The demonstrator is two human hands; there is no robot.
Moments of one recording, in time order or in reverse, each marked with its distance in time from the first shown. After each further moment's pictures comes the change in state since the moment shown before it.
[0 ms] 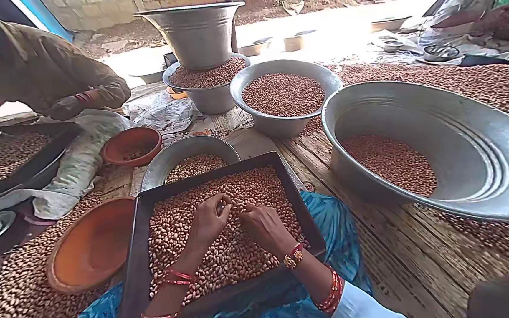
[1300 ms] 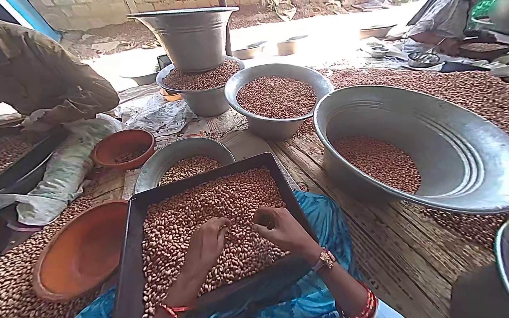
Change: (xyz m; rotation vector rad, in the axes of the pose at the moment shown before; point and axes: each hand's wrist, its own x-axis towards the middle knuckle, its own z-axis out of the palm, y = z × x) left_hand -0.040 -0.001 0.015 0.187 -0.172 0.018; right_hand -0.050 0.034 -0.016 0.701 0.145 0.015
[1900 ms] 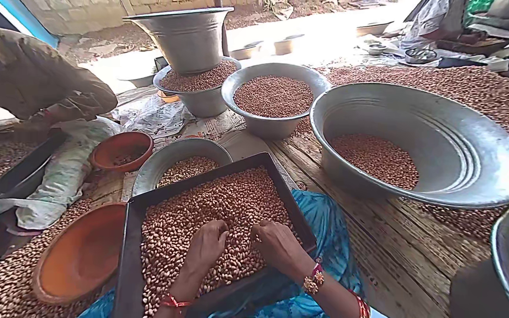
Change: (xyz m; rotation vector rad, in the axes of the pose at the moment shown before) left_hand 0.009 -0.001 0.001 0.003 -0.200 -0.116; right_hand -0.011 -0.016 0.027 -0.578 -0.190 0.168
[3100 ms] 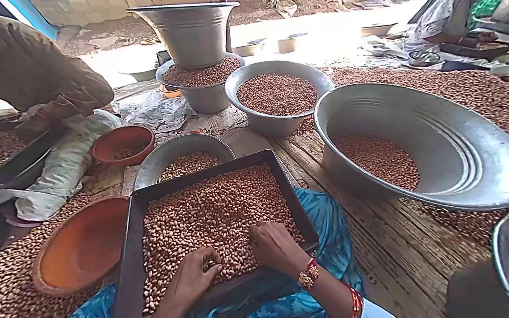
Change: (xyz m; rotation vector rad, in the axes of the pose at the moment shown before) left_hand -0.062 -0.034 0.010 -0.185 -0.027 0.001; right_hand 0.008 -0.013 0.003 -0.079 -0.111 0.005
